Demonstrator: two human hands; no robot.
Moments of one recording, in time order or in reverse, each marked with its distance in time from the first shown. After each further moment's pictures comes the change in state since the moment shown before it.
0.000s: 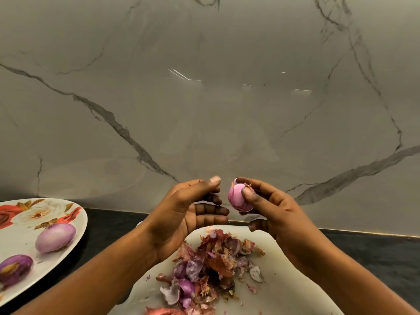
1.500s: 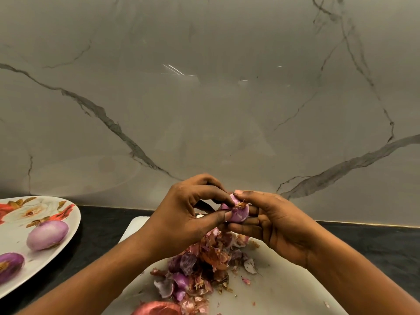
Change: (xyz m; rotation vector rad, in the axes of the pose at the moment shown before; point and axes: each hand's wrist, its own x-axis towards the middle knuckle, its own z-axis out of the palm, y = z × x) left_hand 0.003 -0.018 -0.011 0.909 -0.169 0.661; right_hand -0.009 -0.018 0.005 0.358 -0.092 0.336
